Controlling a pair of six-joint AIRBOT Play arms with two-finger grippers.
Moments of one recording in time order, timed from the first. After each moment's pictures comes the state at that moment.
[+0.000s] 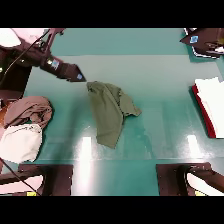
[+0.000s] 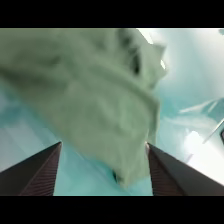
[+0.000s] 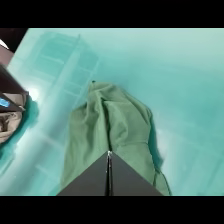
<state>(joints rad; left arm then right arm) -0.13 -1.38 1.56 0.91 -1.44 -1.26 0.05 -1.12 1.79 -1.00 1.43 1.56</state>
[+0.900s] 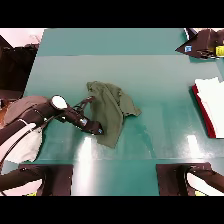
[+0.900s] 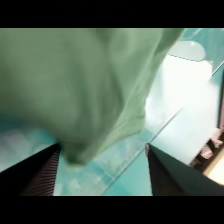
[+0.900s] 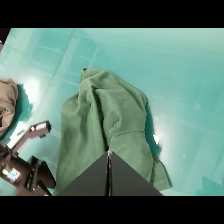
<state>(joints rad) -0.44 -1.32 0.79 0.71 -1.11 -1.20 0.04 -1.12 1.70 -1.00 1.41 1.56</state>
